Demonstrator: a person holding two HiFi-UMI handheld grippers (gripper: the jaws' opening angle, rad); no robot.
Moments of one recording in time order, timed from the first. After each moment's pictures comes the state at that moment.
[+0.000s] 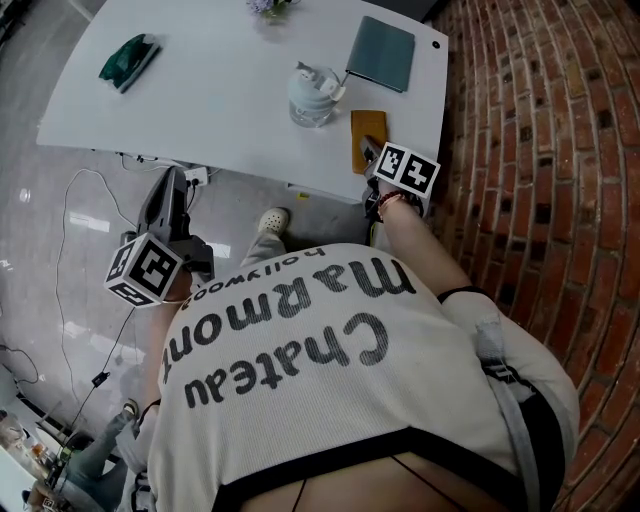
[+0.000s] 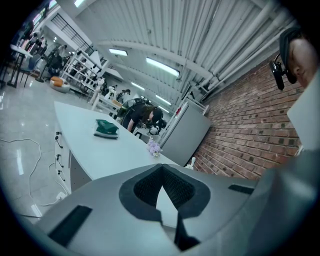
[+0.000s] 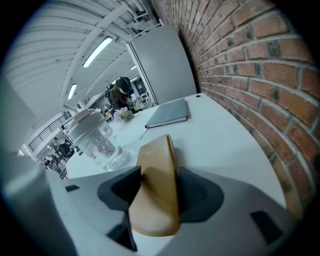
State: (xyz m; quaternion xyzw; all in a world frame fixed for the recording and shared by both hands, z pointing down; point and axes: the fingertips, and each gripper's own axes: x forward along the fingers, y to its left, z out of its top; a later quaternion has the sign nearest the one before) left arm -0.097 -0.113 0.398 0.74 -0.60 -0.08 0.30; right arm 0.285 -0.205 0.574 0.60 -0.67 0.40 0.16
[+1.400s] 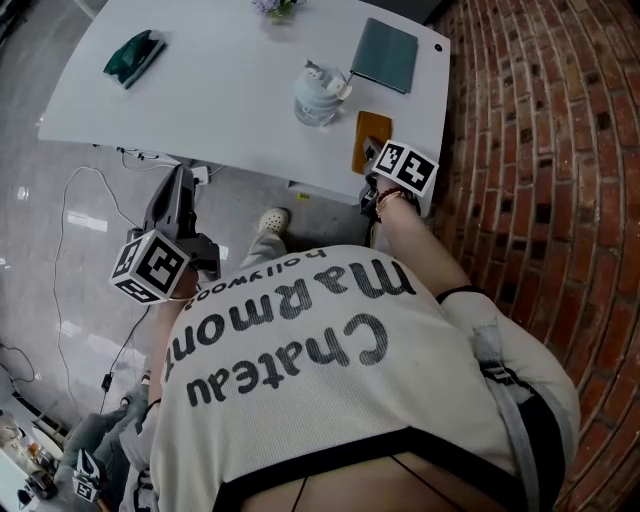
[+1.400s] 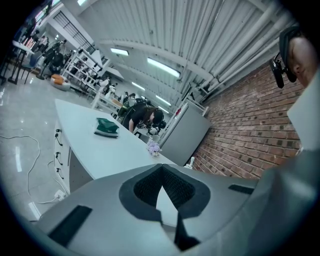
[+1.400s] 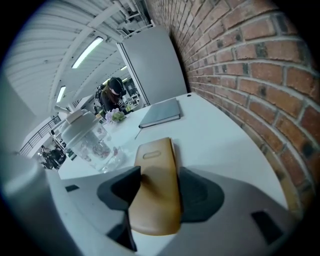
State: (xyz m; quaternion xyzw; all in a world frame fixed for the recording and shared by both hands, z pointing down) left arm -0.099 -0.107 0.401 0.74 -0.60 -0.09 0.30; right arm 0.285 -0.199 0.576 0.64 -0.63 0.42 0.16
